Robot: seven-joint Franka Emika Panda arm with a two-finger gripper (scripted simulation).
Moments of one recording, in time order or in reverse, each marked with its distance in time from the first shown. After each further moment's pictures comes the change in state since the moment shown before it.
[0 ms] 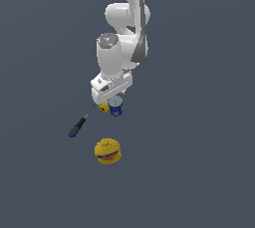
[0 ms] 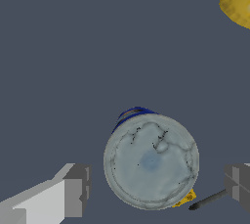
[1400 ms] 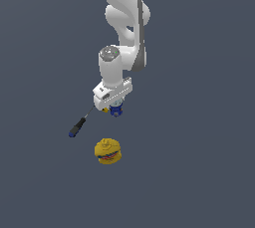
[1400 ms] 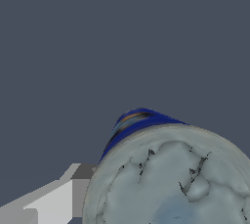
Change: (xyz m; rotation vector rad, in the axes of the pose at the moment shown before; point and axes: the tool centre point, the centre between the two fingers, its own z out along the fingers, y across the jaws) arm -0.002 0.000 0.046 -0.002 0.000 -0.002
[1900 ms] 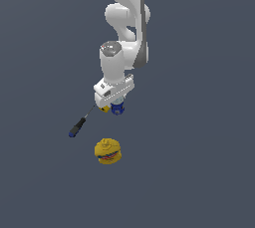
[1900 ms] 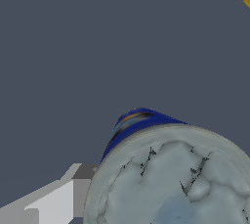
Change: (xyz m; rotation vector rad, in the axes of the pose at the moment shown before) arm 0.006 -0.005 -0.020 0.002 -0.003 0.001
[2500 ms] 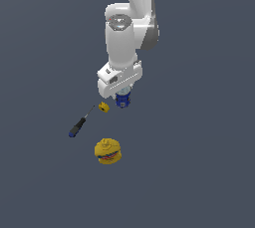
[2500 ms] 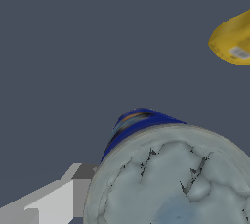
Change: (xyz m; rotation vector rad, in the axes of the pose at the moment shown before) arm 0.029 -0.016 -0.083 -0.002 -0.002 0.000
